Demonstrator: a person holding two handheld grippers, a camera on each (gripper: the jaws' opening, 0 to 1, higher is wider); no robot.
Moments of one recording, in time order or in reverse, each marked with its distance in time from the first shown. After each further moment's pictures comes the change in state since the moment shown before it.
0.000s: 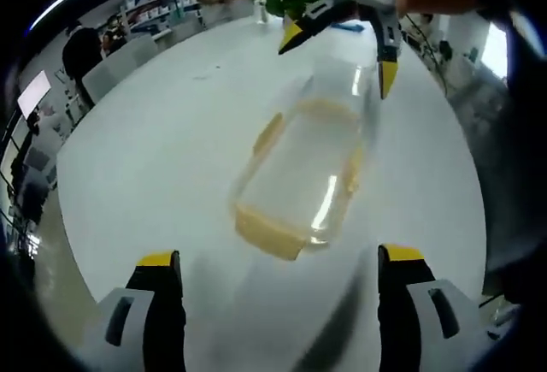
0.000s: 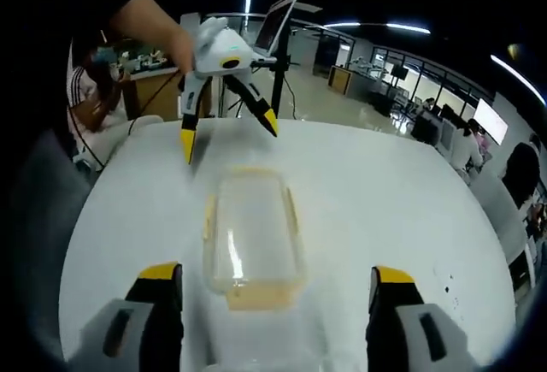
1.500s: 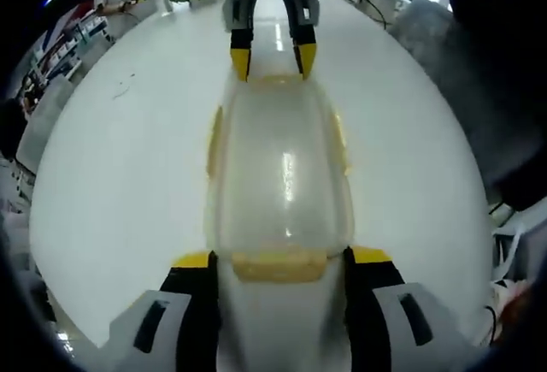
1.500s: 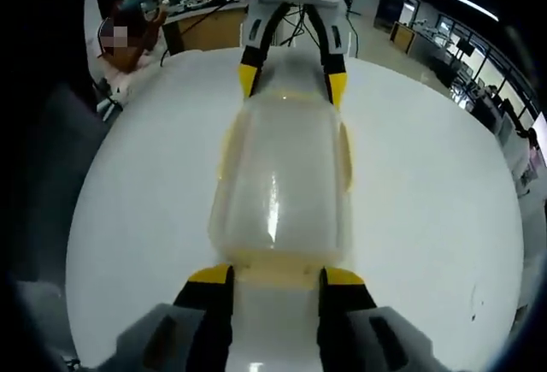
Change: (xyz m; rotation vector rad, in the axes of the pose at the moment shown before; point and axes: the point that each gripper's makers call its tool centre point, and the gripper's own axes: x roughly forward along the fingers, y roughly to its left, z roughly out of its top) left arm 0.018 0.004 -0.014 0.338 0.180 -0.231; right arm 0.040 0.024 -0.038 -0.126 0.315 0.249
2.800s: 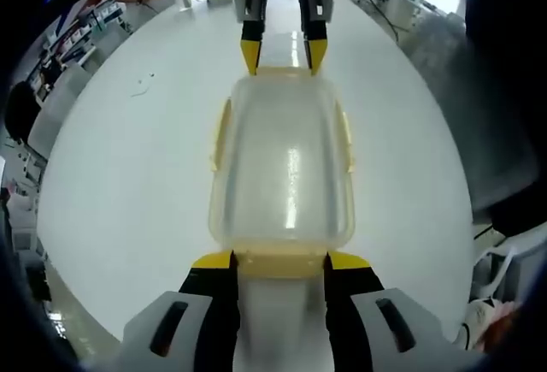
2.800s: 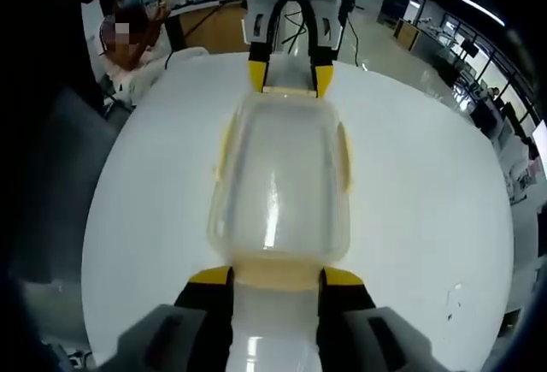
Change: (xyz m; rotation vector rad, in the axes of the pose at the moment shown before) left arm -0.039 0.000 0.030 -0.082 -0.010 0.052; right arm -0.050 -0.004 0.017 -0.023 0.041 -0.009
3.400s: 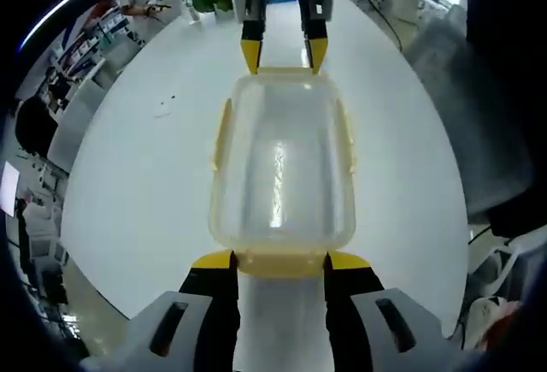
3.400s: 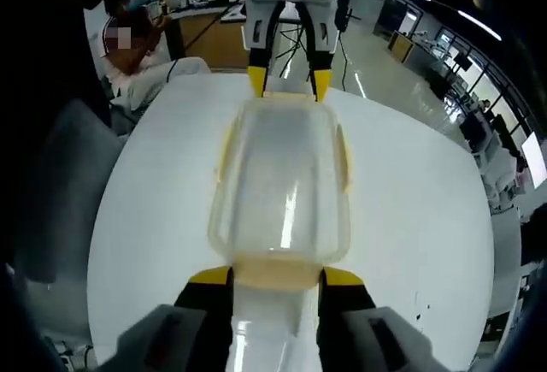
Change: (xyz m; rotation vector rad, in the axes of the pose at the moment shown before) left arm -0.034 0.011 0.018 0.033 0.005 0.077; right arm -0.036 -0.010 0.014 -0.037 -0.020 -0.064
